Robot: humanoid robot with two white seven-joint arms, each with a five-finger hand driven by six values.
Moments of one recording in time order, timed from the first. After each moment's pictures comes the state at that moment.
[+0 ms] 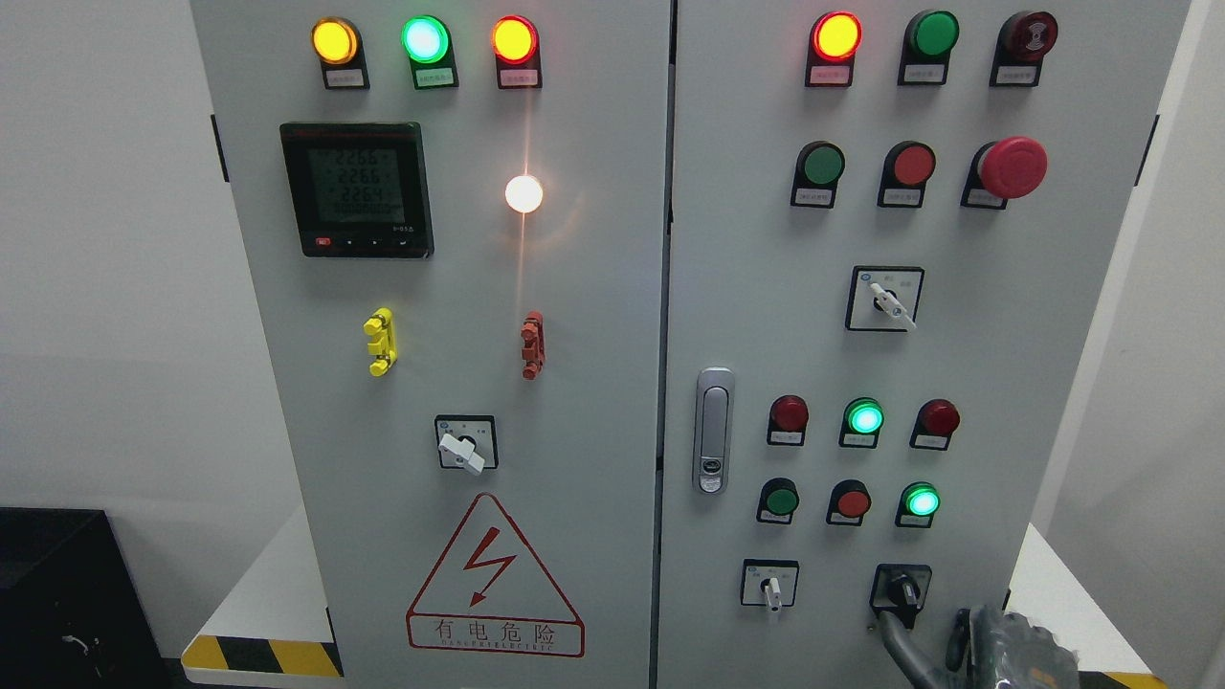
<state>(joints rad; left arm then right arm) 0.00 -0.10 -0.14 0.00 0.10 -0.06 0.15 -0.23 0.11 -0.20 -1.63 1.30 0.22 0.07</state>
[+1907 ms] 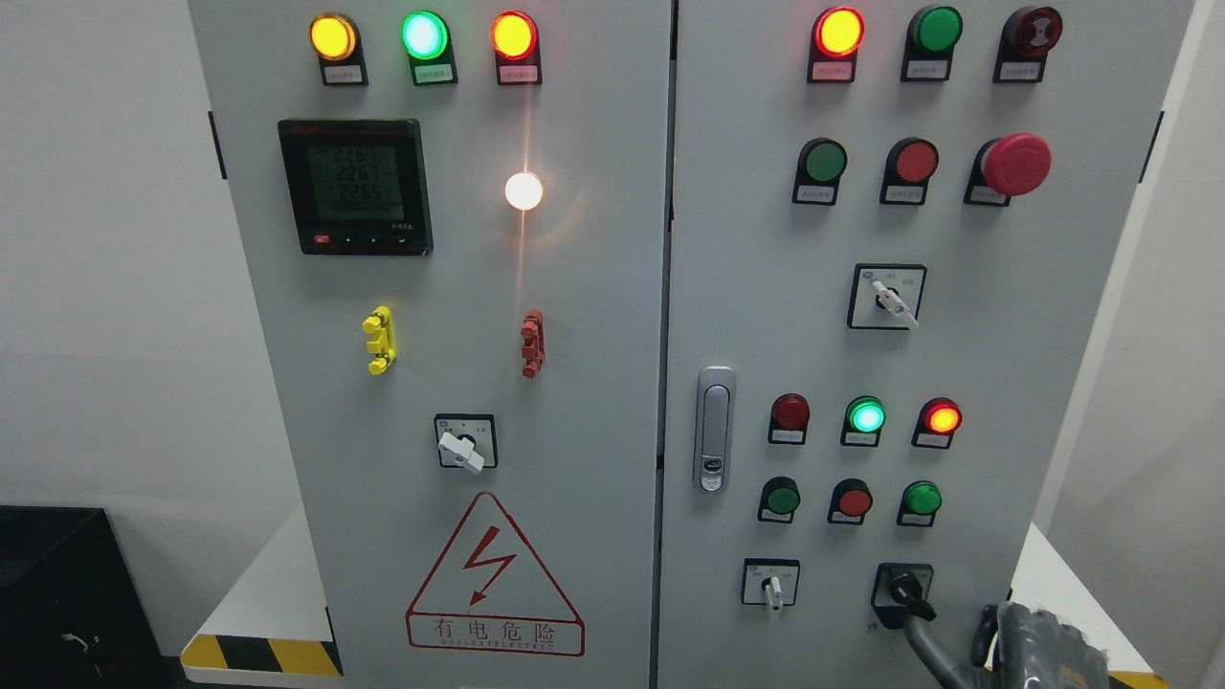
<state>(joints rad) 0.00 -0.10 -0.14 0.00 0.10 -0.06 0.15 -0.24 0.09 -0.23 -1.64 1.27 0.22 0.07</state>
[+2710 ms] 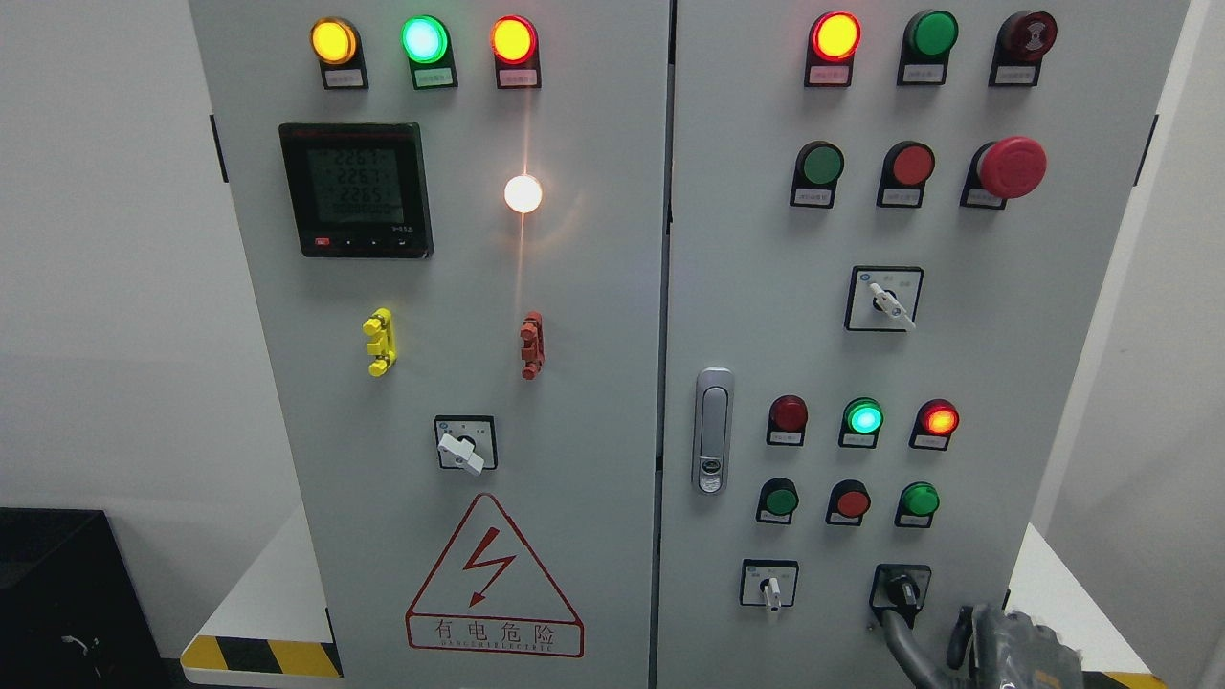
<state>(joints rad) 0.00 -0.10 -0.14 0.00 0.10 -0.06 0.15 -0.19 0.09 -0.15 -1.67 1.27 0.22 0.05</state>
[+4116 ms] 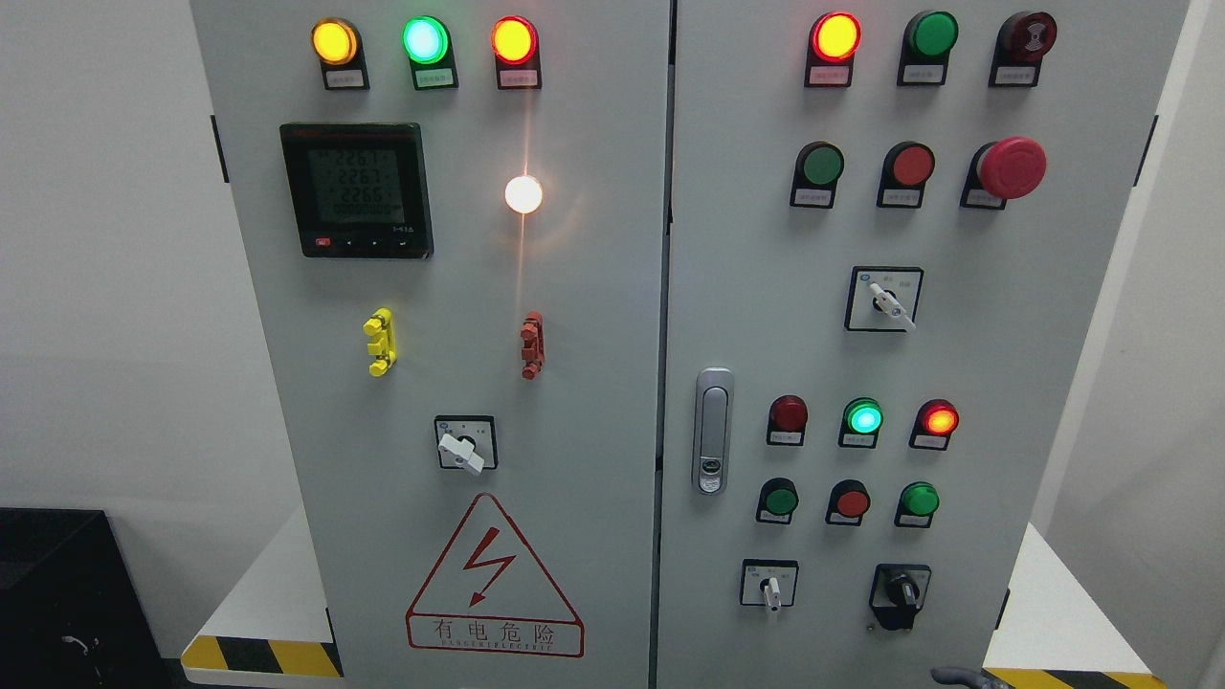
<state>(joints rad) 0.00 -0.10 -0.14 0.00 0.10 -0.06 0.15 0.18 0.11 -0.09 -1.97 0.18 0.02 -0.11</state>
